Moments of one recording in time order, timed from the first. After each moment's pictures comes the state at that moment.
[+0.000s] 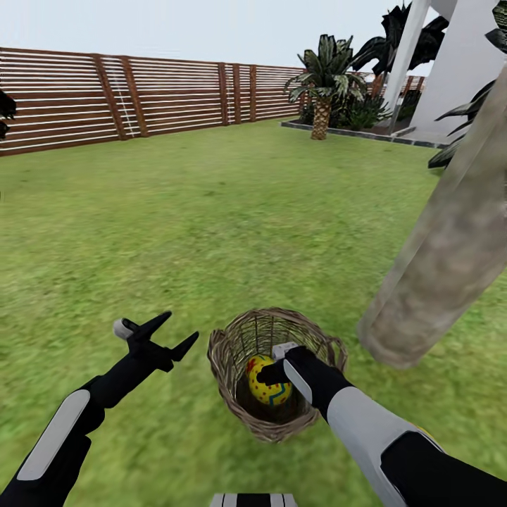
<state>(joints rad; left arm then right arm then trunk) -0.32 0.18 0.02 -1.40 1.66 1.00 -0.54 -0.89 0.16 0.47 -0.42 -0.34 0.65 -0.01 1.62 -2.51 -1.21</state>
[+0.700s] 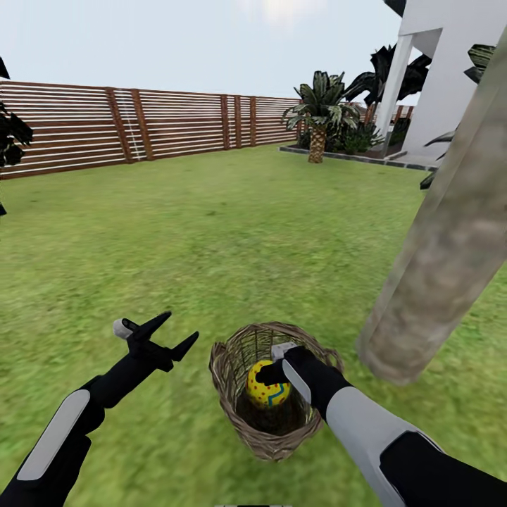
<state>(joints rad) -0.32 0.18 0.02 -1.40 1.65 1.00 -0.54 -0.89 0.16 0.47 -0.42 -0.34 0.65 -0.01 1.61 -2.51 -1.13</state>
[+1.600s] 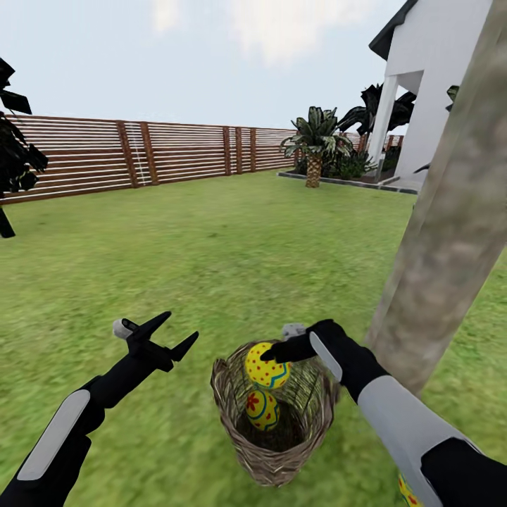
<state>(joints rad) -0.32 0.18 0.02 -1.40 1.66 1.00 -0.55 -0.89 0.00 0.43 -0.72 -0.37 0.89 0.30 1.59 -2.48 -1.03</state>
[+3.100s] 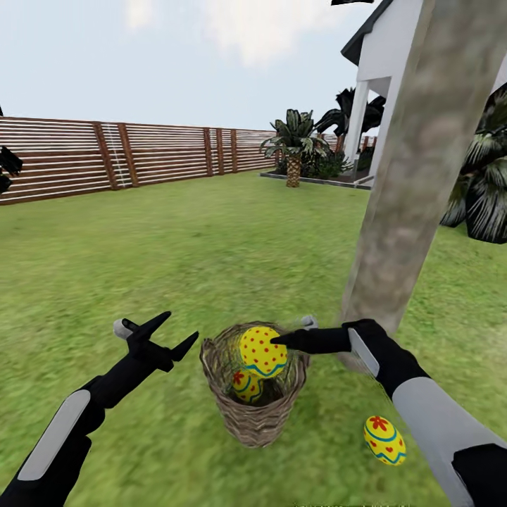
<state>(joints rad) -0.32 0.18 0.02 -1.40 1.66 1.00 -0.55 -0.88 -0.13 0.25 -0.71 -0.36 0.88 0.97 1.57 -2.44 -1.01</state>
